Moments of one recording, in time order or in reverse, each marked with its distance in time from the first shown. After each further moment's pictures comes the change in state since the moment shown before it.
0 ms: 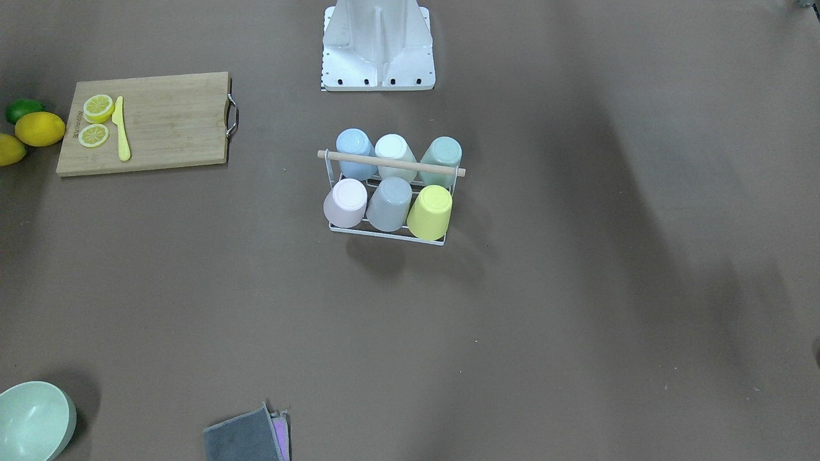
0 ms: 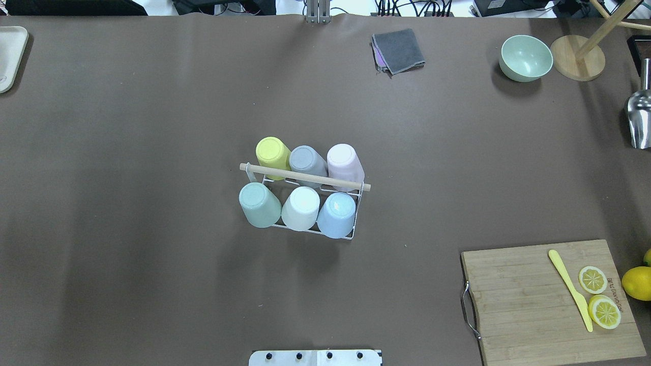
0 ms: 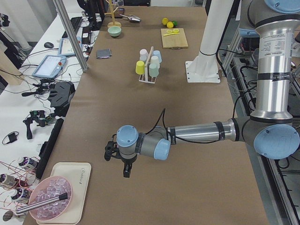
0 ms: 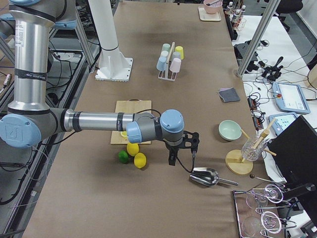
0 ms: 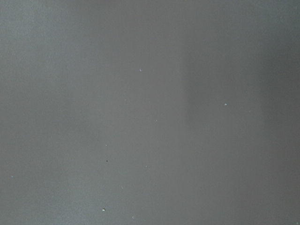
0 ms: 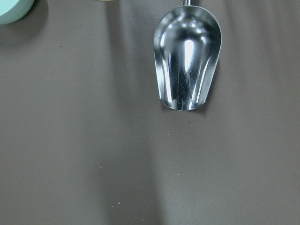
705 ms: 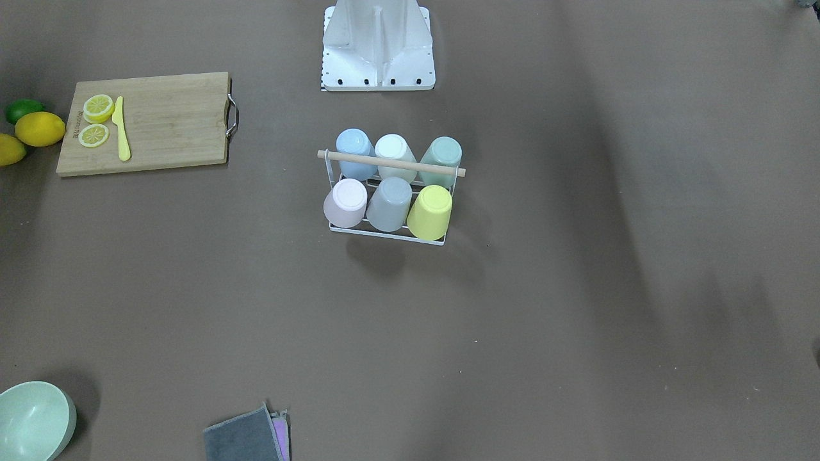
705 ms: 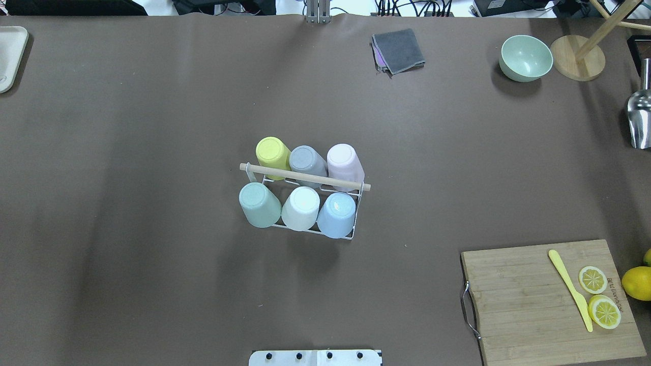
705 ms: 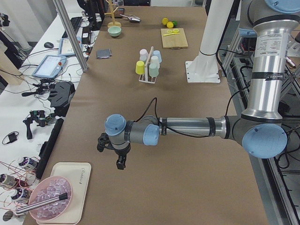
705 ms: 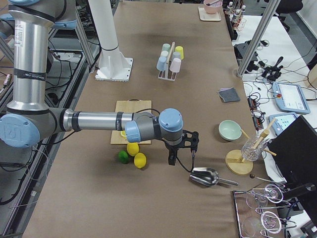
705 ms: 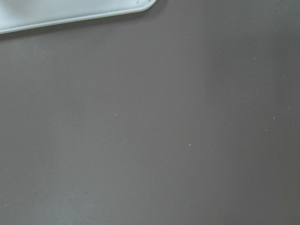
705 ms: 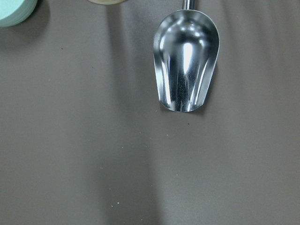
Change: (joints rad) left arm 0.000 -0.064 -0.030 0.187 -0.004 0.094; right arm 0.006 -0.005 0.011 -0.002 -0.006 -0.012
